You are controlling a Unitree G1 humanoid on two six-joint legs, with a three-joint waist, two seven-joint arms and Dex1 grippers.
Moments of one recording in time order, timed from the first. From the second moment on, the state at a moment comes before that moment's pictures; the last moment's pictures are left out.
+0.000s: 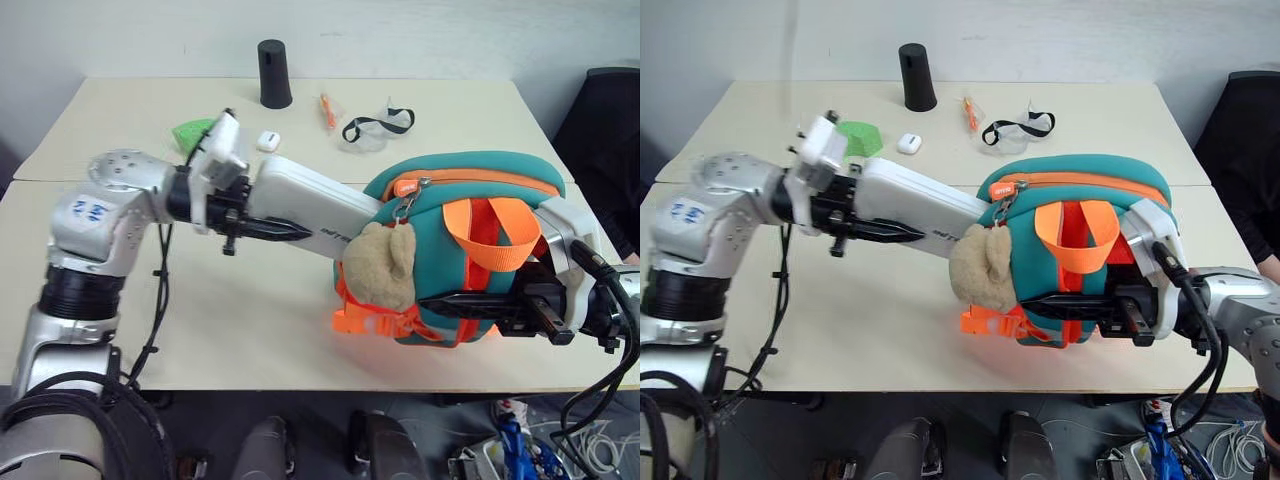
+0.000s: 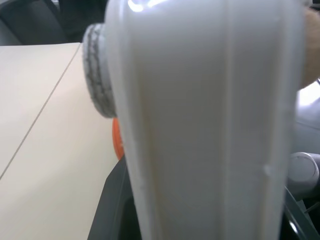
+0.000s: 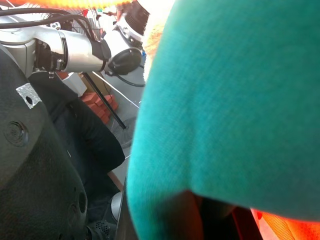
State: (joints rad) left arm -0.90 0.66 -0.14 0.02 -0.52 0.58 -1.25; right arm -0.29 -0.93 -0.30 -0.46 1.21 0.97 1.08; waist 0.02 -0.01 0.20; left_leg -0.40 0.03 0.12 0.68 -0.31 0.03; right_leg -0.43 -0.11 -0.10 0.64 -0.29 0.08
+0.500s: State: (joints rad) left arm -0.89 0.39 -0.24 0.01 -0.40 0.64 -0.99; right arm -0.28 -0.91 -0.28 -0.47 1.21 0.94 1.06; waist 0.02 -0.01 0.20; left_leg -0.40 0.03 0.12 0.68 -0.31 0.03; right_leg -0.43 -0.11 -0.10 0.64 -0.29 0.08
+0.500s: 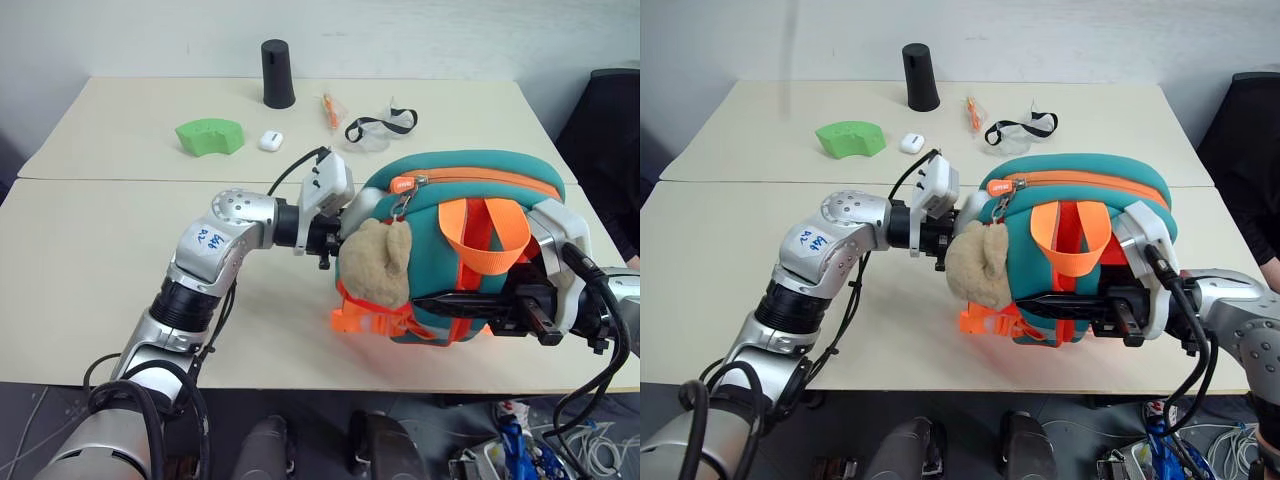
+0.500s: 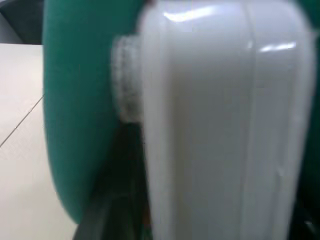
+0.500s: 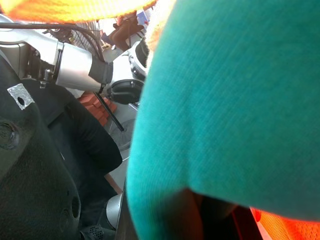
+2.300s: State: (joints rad) left arm -1.10 0.79 -0.07 0.05 -0.74 0.93 -1.23; right arm -0.21 -0.85 -0.33 -0.46 1.25 0.90 0.89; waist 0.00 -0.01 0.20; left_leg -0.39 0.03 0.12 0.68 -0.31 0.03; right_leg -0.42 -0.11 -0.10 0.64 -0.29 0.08
